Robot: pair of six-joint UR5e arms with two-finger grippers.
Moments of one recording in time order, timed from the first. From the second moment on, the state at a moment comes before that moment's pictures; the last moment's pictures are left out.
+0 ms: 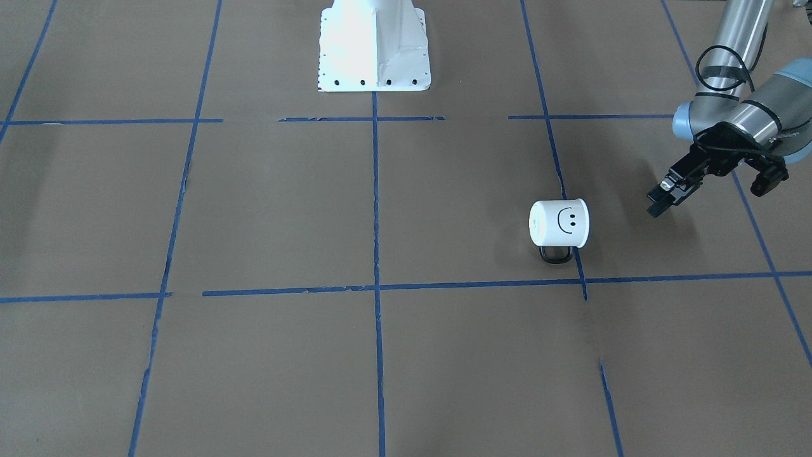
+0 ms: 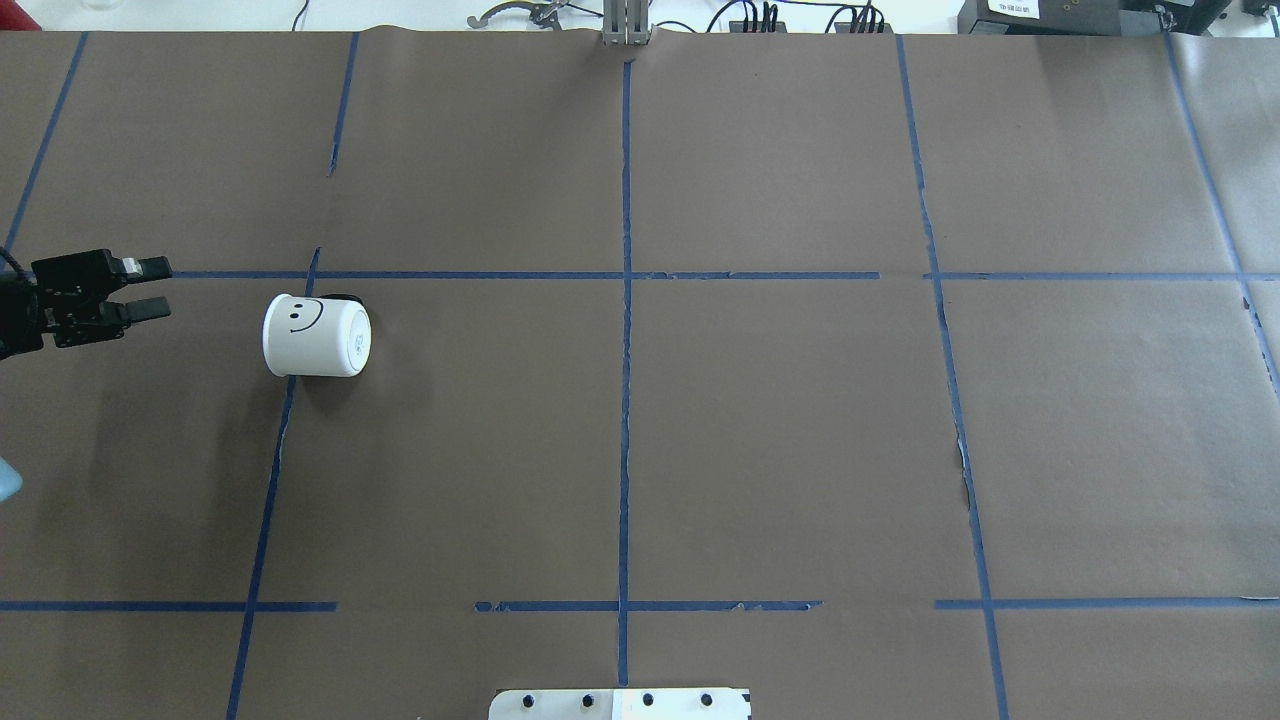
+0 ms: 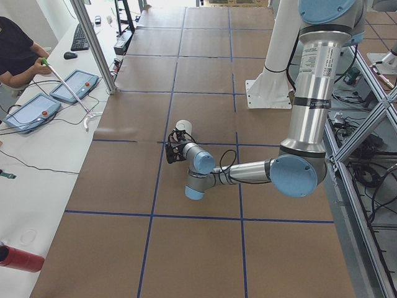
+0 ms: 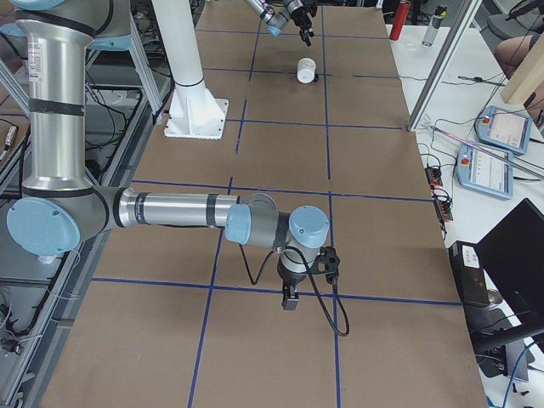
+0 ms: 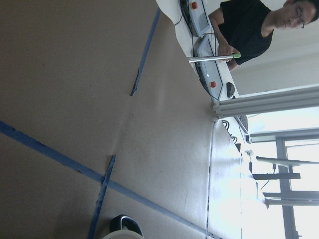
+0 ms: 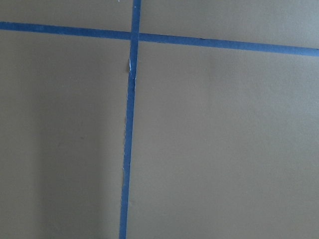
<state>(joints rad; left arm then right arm) -0.92 -1.69 -1.16 -3.65 -1.98 -1.79 1.57 -1.64 1.66 -1.72 2.28 -0.15</state>
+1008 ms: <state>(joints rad) -0.86 -1.83 -1.04 -3.68 -2.01 -1.72 1.57 -1.64 1.66 -1.72 2.28 -0.15</state>
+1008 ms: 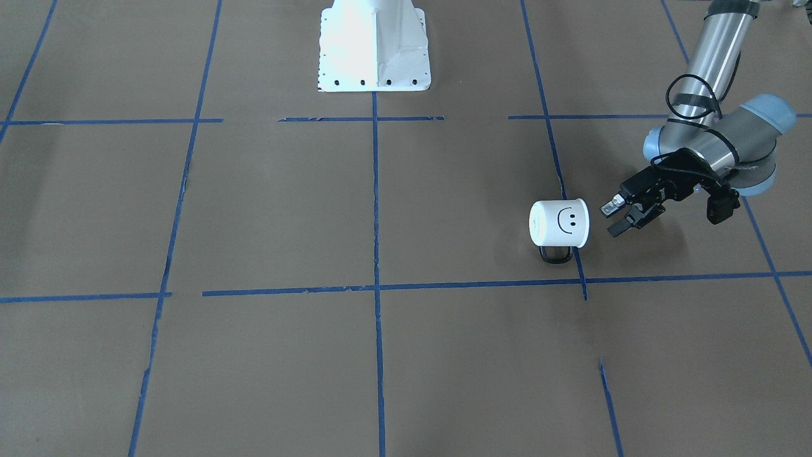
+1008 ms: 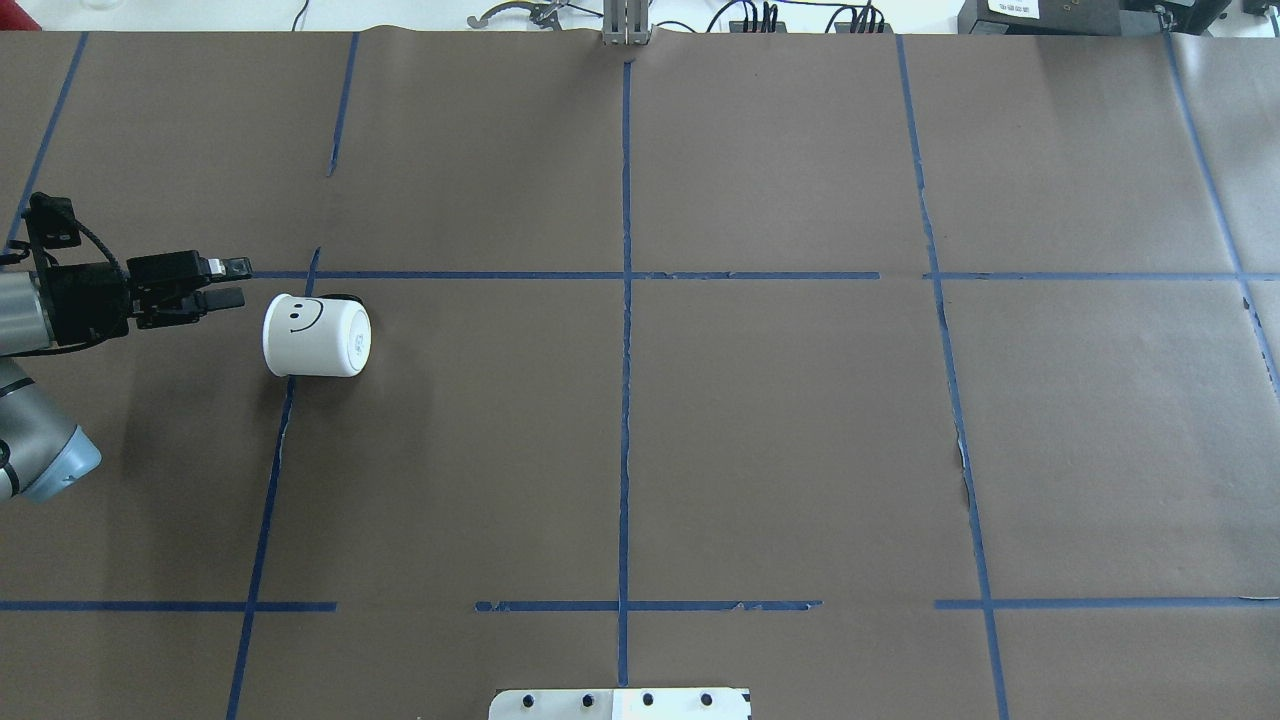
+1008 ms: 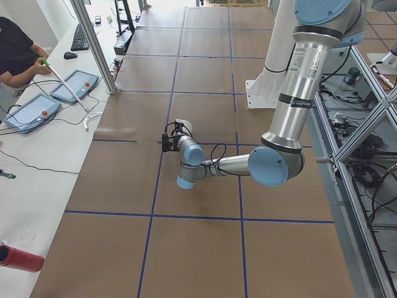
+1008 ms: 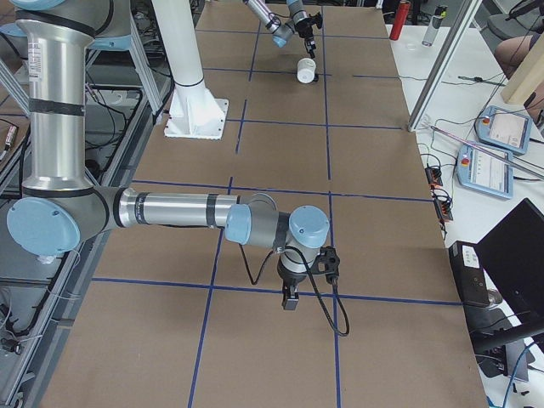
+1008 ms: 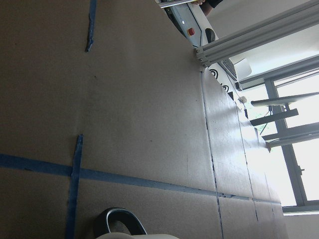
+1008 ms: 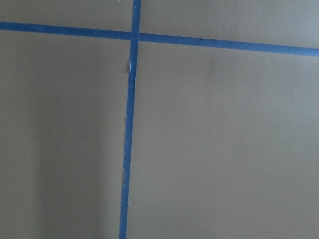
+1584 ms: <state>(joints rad) -0.85 -1.84 -1.03 -3.68 -2.05 -1.77 1.57 -1.64 1.66 -1.72 2.28 -0.15</state>
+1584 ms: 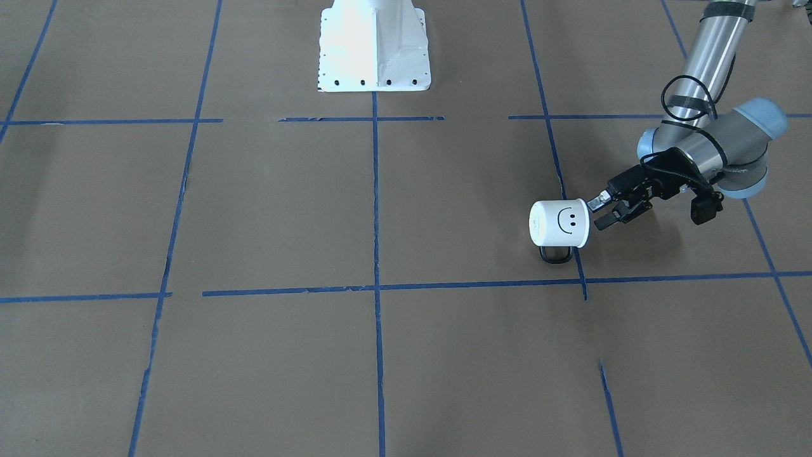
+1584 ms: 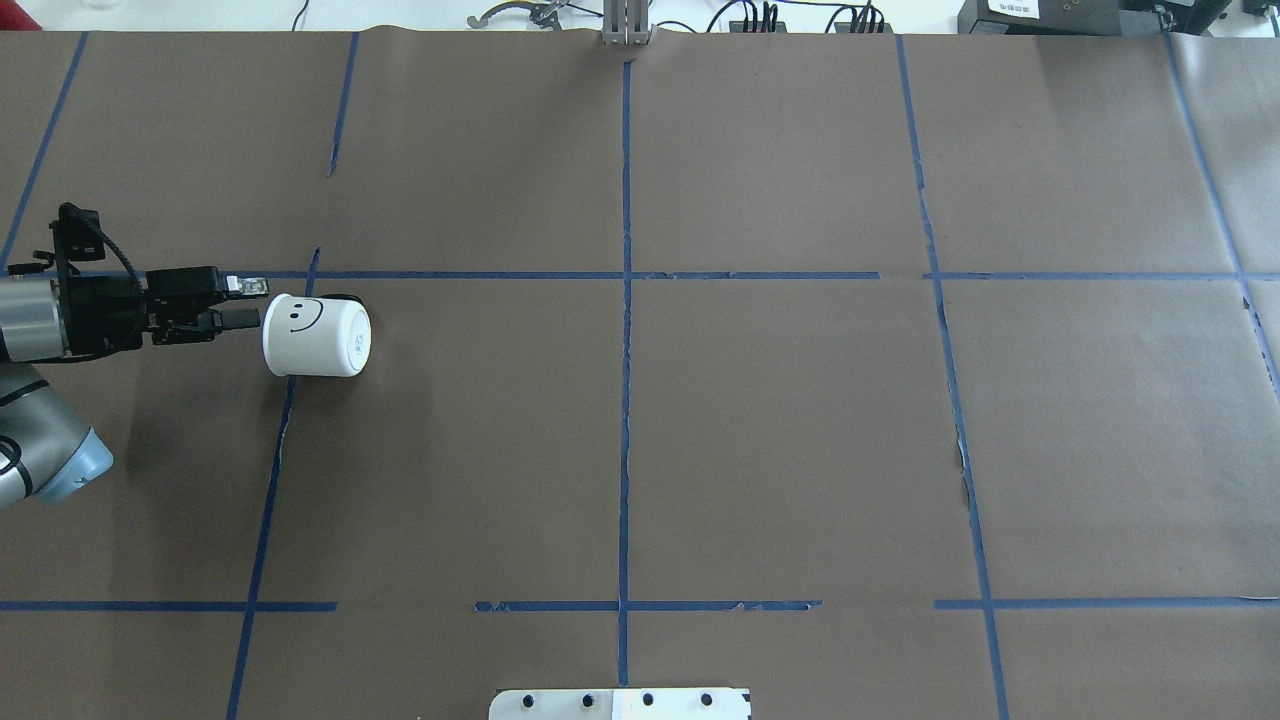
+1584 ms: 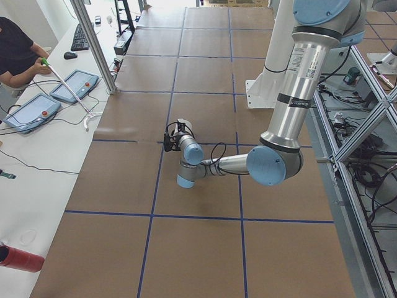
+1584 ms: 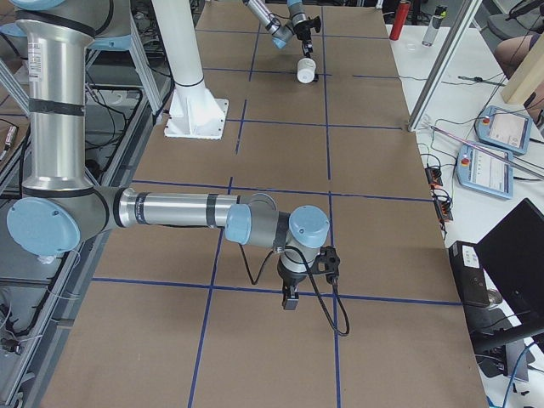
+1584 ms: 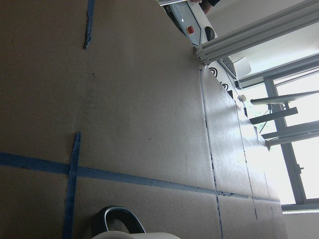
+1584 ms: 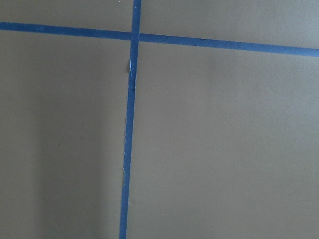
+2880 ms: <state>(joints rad) -0.79 -1.87 -1.03 -3.68 -2.04 -1.78 1.57 -1.64 1.66 -1.72 2.28 -0.15</state>
